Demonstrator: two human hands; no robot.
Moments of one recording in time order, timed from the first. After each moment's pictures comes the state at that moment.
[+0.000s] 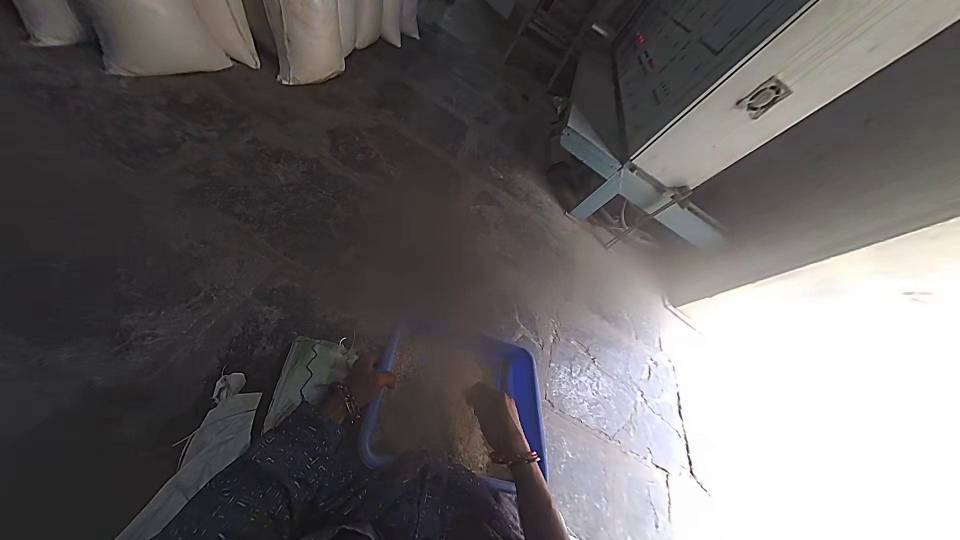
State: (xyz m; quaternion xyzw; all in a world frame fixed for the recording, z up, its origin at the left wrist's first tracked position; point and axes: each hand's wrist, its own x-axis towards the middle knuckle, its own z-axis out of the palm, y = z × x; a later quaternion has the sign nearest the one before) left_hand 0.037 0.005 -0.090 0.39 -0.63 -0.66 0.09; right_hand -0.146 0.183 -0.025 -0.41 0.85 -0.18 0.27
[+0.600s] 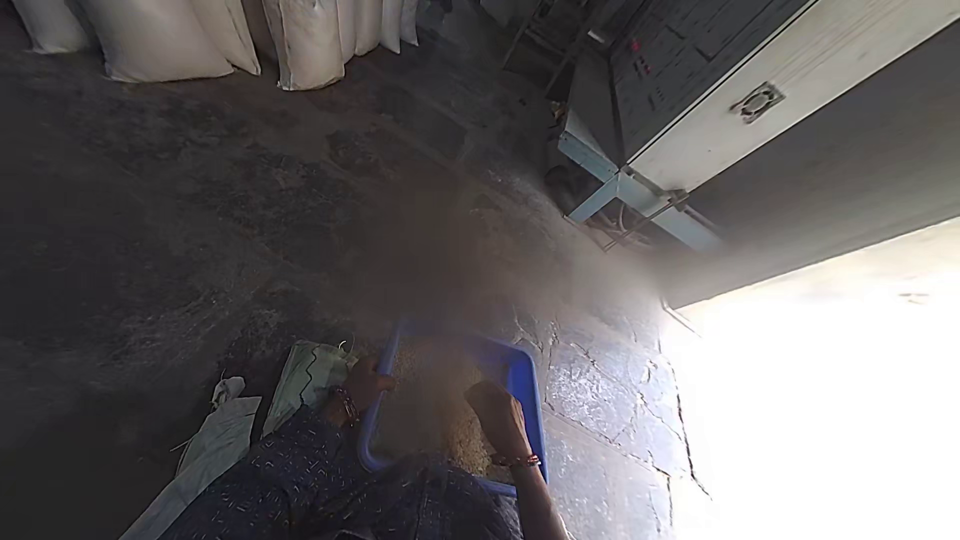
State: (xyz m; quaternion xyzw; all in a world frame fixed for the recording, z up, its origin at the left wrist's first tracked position) left_hand 0.037 0.007 -0.089 0.39 -0.62 -0.67 0.09; right_hand -0.147 0.185 -0.025 -0.40 0.87 -0.21 0.21
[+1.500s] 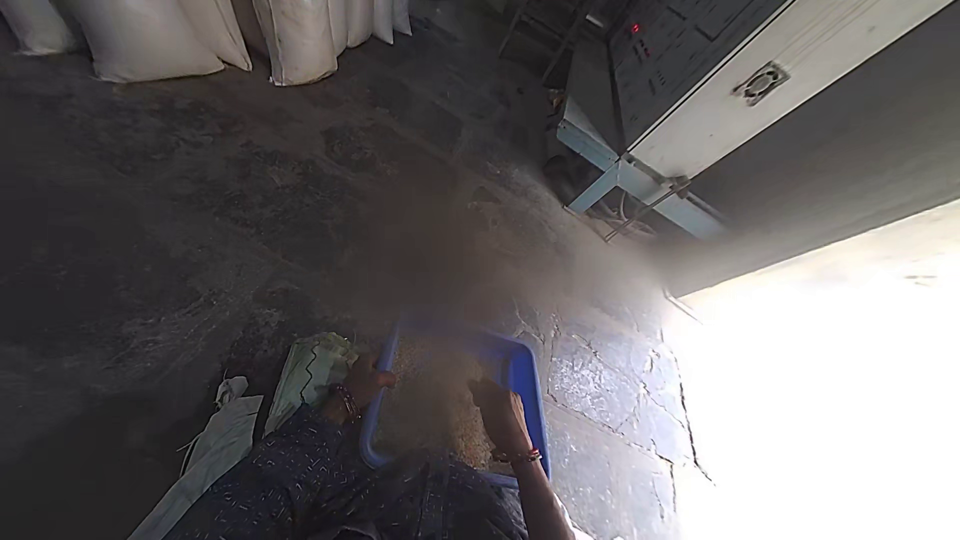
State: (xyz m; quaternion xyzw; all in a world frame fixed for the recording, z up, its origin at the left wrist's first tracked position) left_hand 0.037 0.007 -0.089 0.39 -0.63 -0.66 0.10; right_hand -0.142 0.184 -0.021 -0.42 0.87 -0.17 0.20
